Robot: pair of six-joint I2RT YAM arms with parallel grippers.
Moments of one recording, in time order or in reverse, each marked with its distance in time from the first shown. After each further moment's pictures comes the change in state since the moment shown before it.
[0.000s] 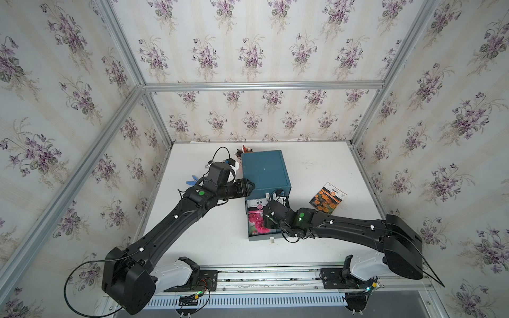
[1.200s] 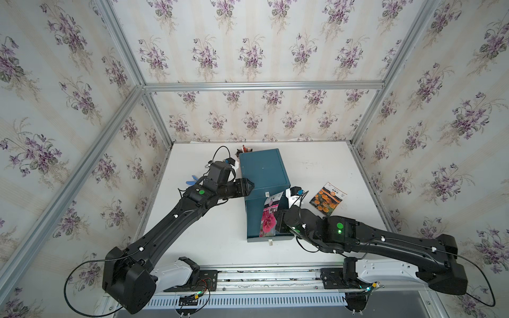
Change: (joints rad) left arm -0.001 0.005 0.022 -0.031 -0.025 0.017; right arm 0.193 -0.426 0.066 -0.230 0.163 0.061
